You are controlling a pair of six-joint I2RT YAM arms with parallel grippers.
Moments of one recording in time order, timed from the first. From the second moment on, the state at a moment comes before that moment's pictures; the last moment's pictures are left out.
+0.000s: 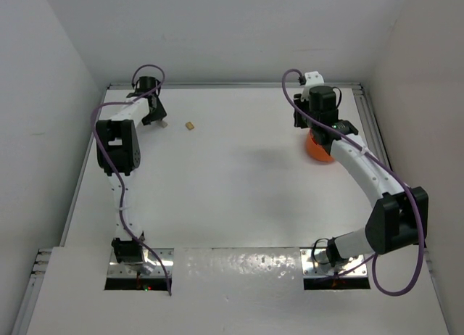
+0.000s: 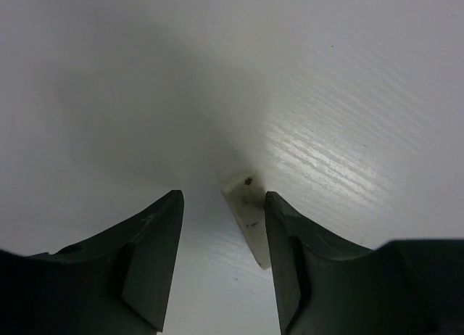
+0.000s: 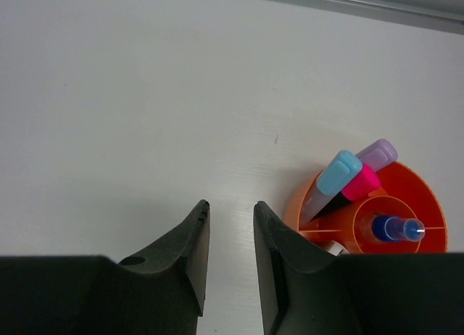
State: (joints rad) left arm 0.04 2.34 1.90 -0.53 -0.24 -0.43; right arm 0.27 1.44 1.14 -0.20 0.13 0.01
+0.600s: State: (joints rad) left arm 0.04 2.33 1.84 -0.47 -0.17 -0.51; right arm 0.29 1.45 1.15 -0.24 0.19 -0.03
